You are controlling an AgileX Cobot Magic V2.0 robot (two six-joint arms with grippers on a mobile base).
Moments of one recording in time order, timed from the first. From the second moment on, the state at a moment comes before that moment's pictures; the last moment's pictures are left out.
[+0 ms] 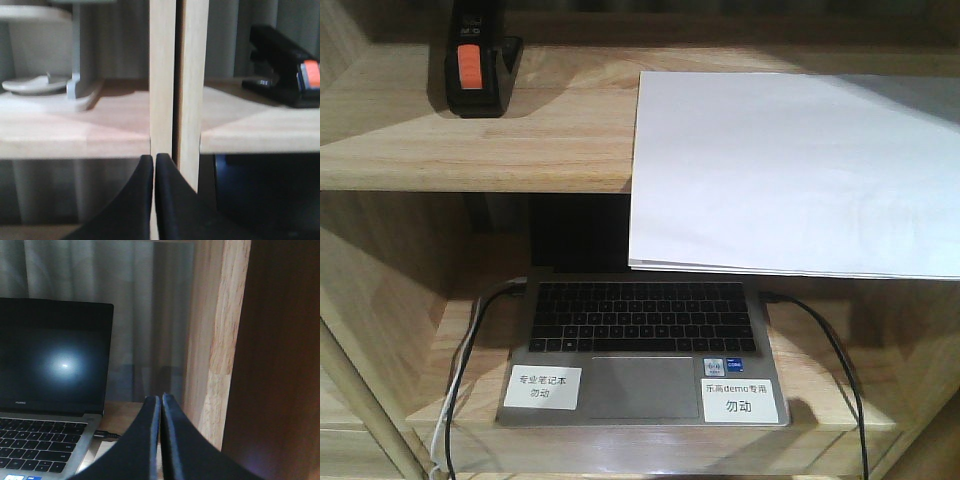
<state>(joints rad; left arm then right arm) -0.04 0.27 -0.53 0.00 0.28 -0.02 0.03 -0.02 0.04 -0.08 0.04 0.02</state>
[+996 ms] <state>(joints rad) -0.27 0.39 -0.68 -0.24 0.33 0.24 0.03 -0.02 0.04 -0.08 0.04 0.02</state>
